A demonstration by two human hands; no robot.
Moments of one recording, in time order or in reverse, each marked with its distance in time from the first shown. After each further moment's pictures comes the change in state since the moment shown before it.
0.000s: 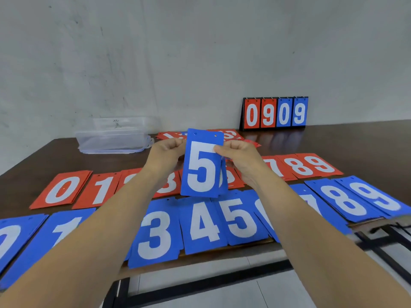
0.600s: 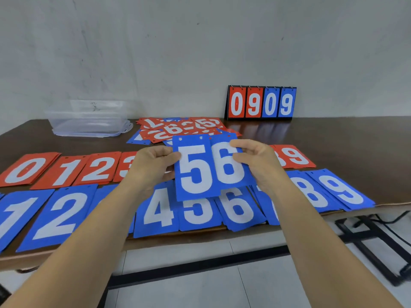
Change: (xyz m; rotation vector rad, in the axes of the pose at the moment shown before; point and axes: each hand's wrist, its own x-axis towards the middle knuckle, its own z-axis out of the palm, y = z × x) left_hand -0.052 -0.007 0.072 -0.006 0.102 -0.215; right_hand -0.040 0.022 -0.111 0.032 0.069 0.020
